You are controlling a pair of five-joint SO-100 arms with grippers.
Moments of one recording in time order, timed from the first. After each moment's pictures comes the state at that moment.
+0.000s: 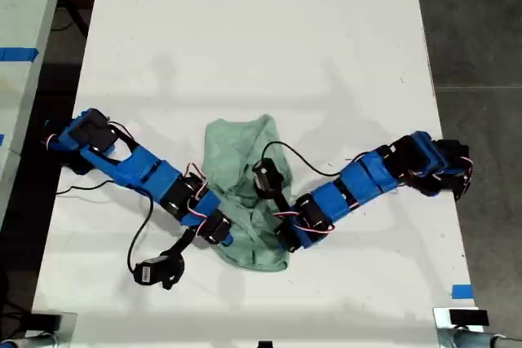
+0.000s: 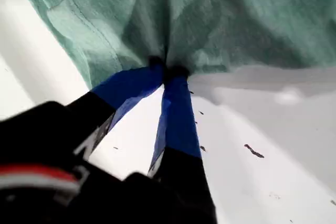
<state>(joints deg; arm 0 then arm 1) 22.7 60.1 58.4 64.8 2.8 -25.9 50.4 41.8 82.4 -7.6</state>
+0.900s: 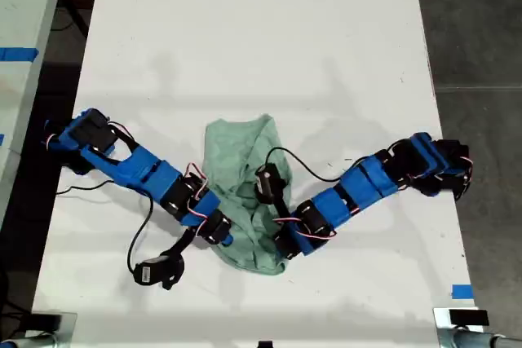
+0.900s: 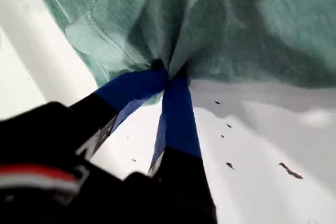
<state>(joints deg) 22.7 60.1 58.4 64.8 2.8 -27.9 45.1 40.3 78.6 -3.3</state>
